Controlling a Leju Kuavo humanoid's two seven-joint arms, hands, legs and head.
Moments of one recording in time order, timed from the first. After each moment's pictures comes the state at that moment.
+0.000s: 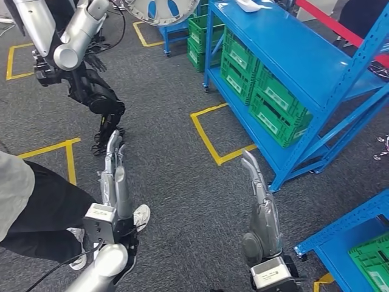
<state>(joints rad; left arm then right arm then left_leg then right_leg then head) -0.18 0.05 -0.68 -1.63 -0.04 0.70 -0.57 -0.15 -0.16 0.86 -1.83 0.36 -0.67 -0.31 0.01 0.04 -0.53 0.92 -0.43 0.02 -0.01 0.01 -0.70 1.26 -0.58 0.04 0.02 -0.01</state>
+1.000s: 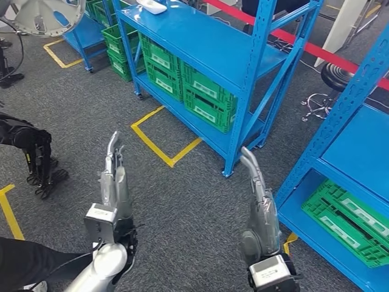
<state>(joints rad) -0.18 0.05 -0.68 -1.61 -0.04 0.70 -0.57 -0.14 -0.15 0.85 -1.83 0.37 -0.67 -0.31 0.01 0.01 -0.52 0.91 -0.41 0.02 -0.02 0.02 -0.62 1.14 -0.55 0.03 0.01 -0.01</state>
